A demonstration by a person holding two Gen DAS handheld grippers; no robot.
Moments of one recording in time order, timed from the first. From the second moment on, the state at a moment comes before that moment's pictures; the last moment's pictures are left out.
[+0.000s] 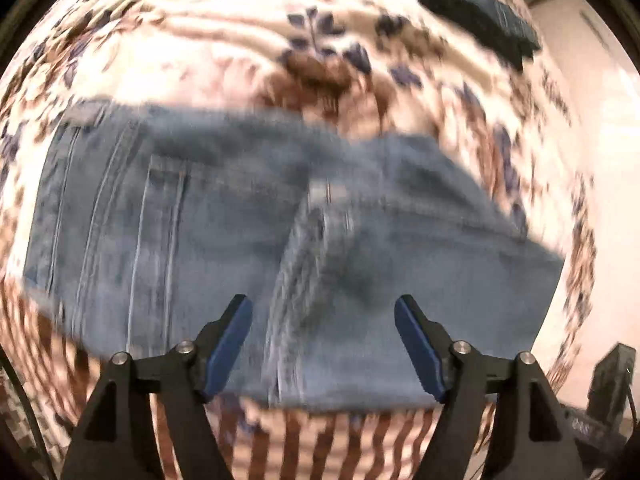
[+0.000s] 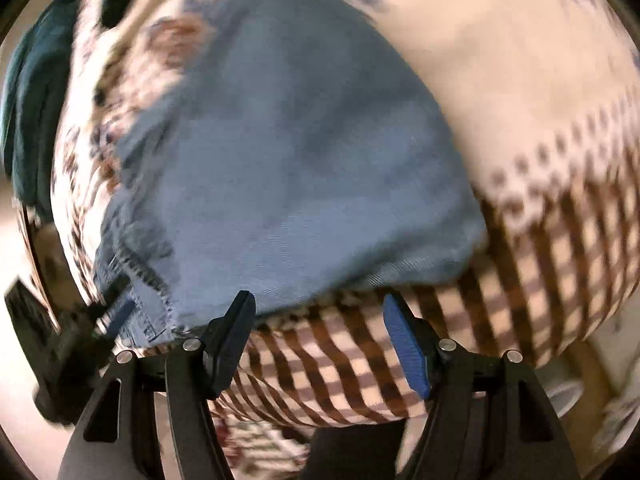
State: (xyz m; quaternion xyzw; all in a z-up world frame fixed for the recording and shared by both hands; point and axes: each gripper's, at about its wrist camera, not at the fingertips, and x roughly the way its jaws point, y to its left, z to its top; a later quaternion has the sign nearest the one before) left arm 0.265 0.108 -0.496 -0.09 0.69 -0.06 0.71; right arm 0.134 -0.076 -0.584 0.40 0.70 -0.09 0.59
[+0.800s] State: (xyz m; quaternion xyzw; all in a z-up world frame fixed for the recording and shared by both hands) left arm 0.312 0.113 -0.508 -0.10 0.66 -0.14 0.73; right arm 0.251 -0.055 -0.612 0.29 0.72 -0.07 0.63
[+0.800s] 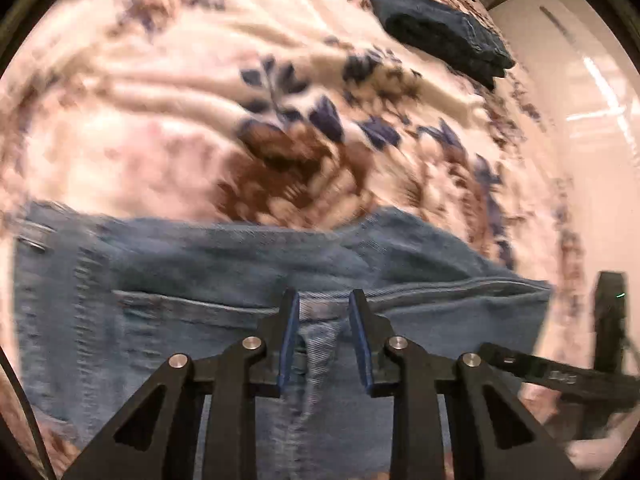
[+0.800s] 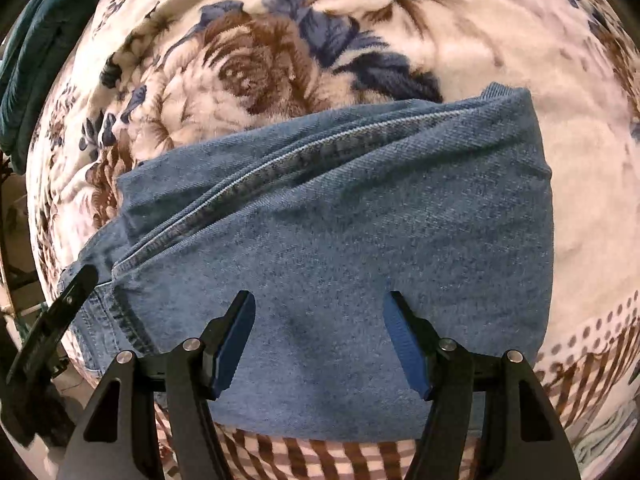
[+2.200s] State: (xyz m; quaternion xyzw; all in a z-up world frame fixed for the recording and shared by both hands) left arm 0.225 0.265 -0.493 -0.18 0.65 0.08 0.73; right arm 0.211 -0.013 -0.568 0.09 0.71 -0.08 0.69
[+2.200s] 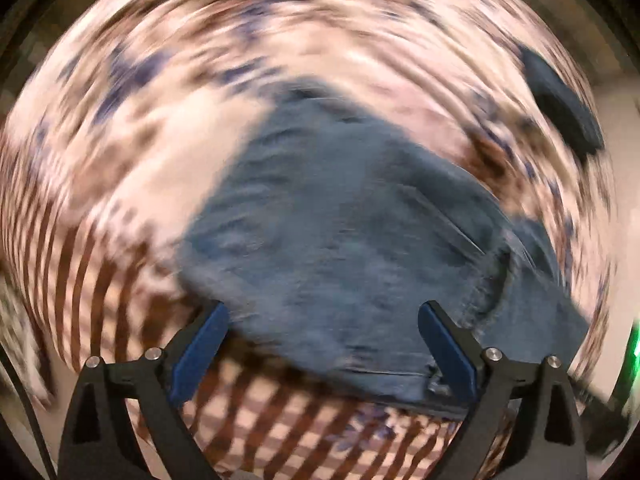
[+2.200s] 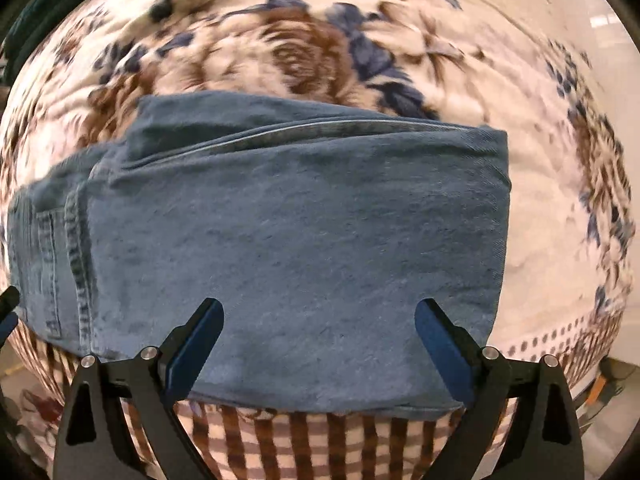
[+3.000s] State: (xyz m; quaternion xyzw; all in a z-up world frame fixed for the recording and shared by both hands) left arm 0.201 0.342 -0.589 -0.59 0.47 0.12 0.64; right arm 0.244 0.045 -0.607 0.15 0.76 -0.03 0.63
